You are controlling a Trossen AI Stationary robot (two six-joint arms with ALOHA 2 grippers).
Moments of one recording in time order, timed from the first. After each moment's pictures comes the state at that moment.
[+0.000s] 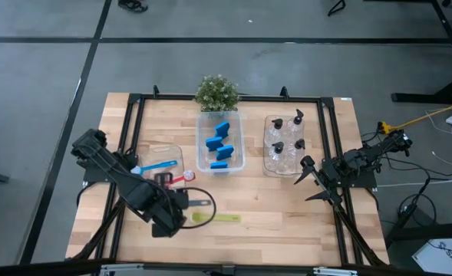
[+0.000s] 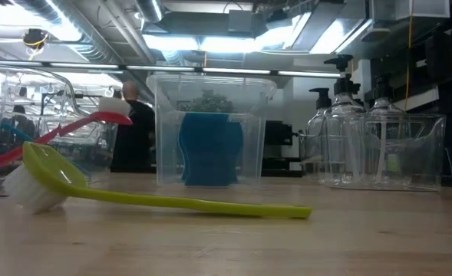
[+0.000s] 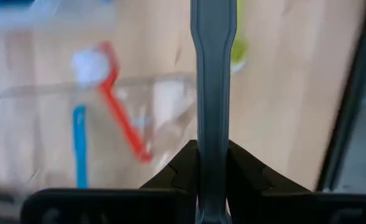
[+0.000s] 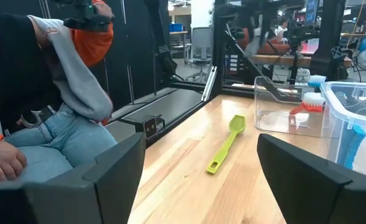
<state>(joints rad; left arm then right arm) -0.65 1.70 1.75 -1.52 -0.18 -0.76 0.46 0.02 0.01 0.02 -0.05 0.02</state>
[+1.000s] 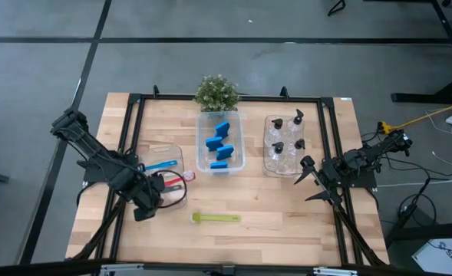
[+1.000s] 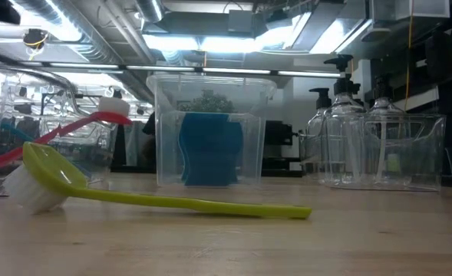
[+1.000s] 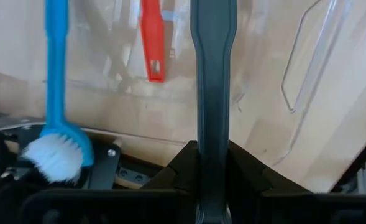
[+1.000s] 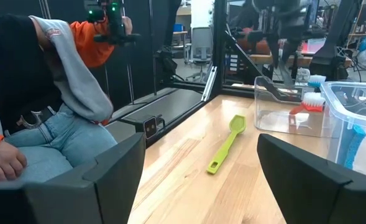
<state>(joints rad) -0.67 1.32 1.13 -1.37 -0.01 -1.03 0.46 0.02 0.01 0.02 -0.05 0.02</state>
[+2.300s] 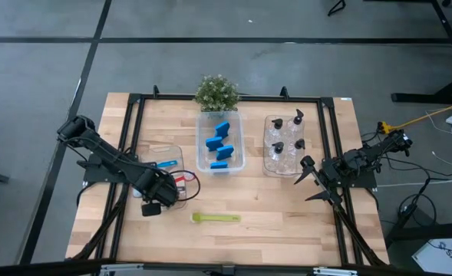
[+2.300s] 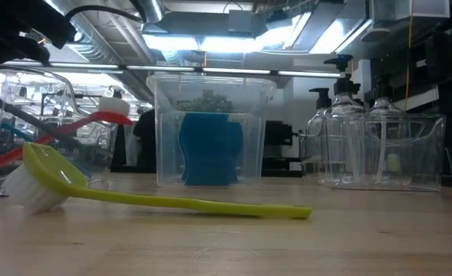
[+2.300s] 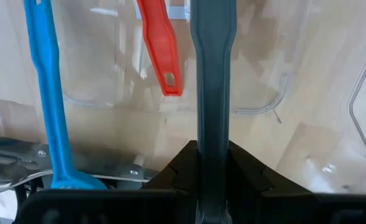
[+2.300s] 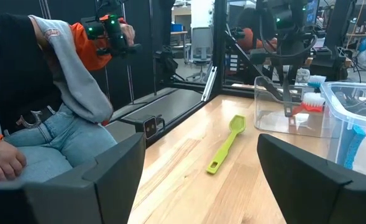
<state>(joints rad) -0.52 1.44 1.04 -1.31 0.05 -0.74 0.46 0.02 0.01 0.02 -0.05 0.02</state>
